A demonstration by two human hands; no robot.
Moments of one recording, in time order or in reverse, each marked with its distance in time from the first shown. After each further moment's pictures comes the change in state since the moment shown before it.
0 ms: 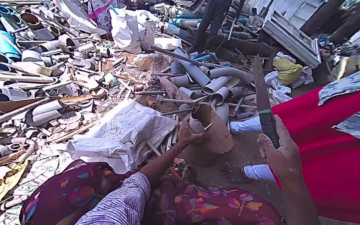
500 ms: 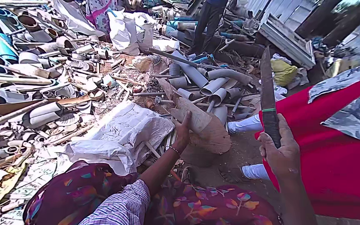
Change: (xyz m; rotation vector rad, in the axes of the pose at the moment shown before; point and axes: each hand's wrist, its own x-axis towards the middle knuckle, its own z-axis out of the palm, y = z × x) left_hand 0.004 0.074 -0.019 -0.878 0.353 -0.431; right_hand 0.000 -0.006 0.000 0.091 0.071 -0.043
